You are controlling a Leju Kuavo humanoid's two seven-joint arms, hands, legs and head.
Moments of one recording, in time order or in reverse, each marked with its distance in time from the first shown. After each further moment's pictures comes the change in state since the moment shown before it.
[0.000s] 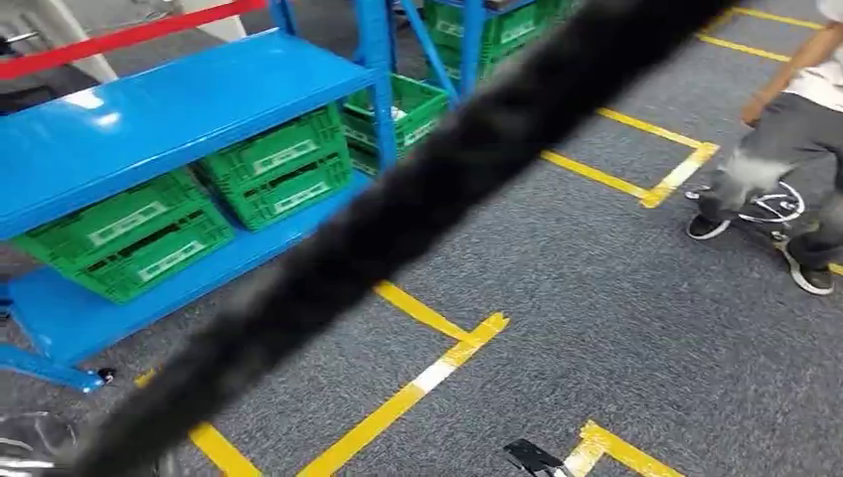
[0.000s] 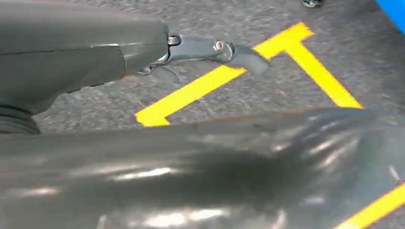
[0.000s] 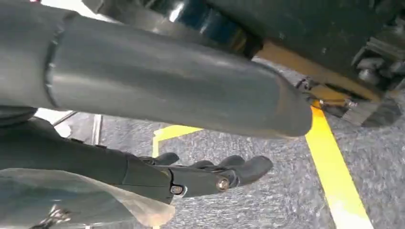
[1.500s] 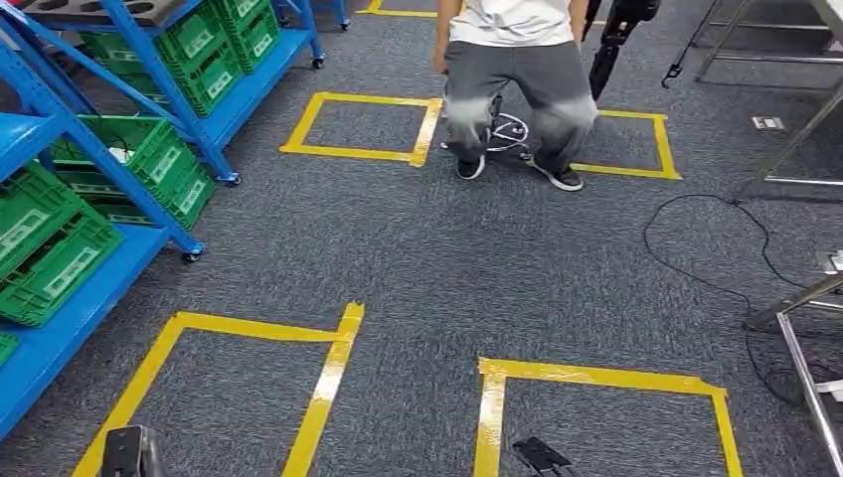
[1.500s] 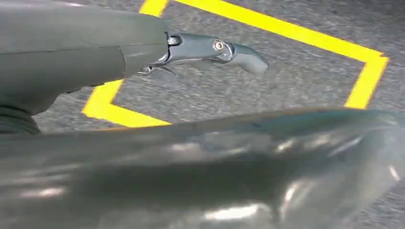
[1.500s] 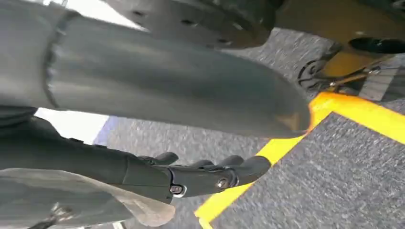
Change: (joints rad) left arm 0.027 0.018 0.010 0.000 0.035 -0.002 -0.019; right arm 0.004 -0.002 0.030 -0.006 -0.004 -0.114 0.022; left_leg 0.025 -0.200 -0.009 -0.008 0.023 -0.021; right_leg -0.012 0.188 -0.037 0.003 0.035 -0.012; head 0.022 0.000
